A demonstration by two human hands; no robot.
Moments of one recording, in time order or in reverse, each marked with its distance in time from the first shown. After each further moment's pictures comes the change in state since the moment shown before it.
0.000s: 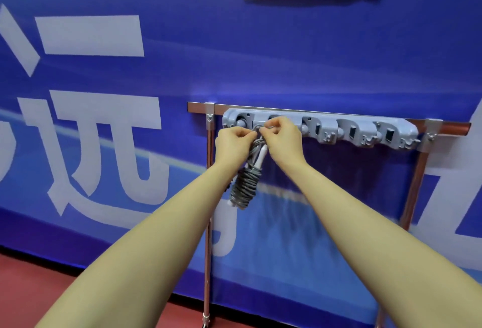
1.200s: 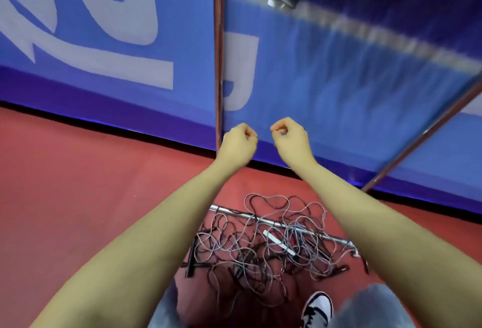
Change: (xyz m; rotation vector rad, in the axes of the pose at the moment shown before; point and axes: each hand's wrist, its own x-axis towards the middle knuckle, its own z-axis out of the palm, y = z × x) left_hand -0.172 -0.278 -0.023 0.423 -0.378 -0.416; right_hand -0.233 0.230 0.084 -0.223 -0.306 0.472
